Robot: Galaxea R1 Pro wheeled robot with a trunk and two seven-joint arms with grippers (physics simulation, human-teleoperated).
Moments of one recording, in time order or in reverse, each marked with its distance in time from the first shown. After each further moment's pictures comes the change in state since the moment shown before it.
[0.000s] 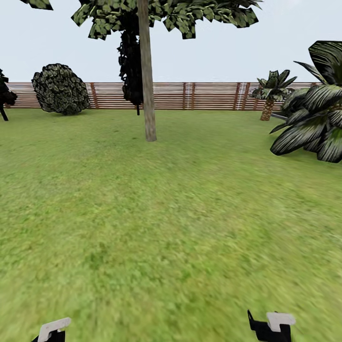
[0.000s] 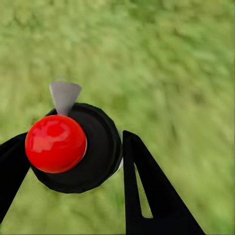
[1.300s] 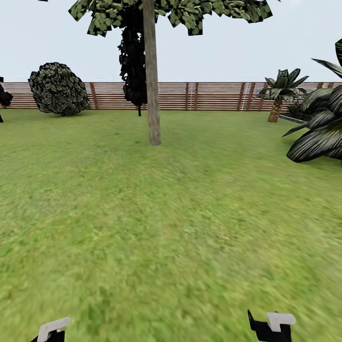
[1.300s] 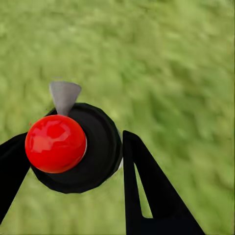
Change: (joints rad) left arm 0.000 0.002 0.002 0.000 0.001 -0.002 0.003; right arm 0.000 -0.002 0.000 0.000 0.001 0.001 0.002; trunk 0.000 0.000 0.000
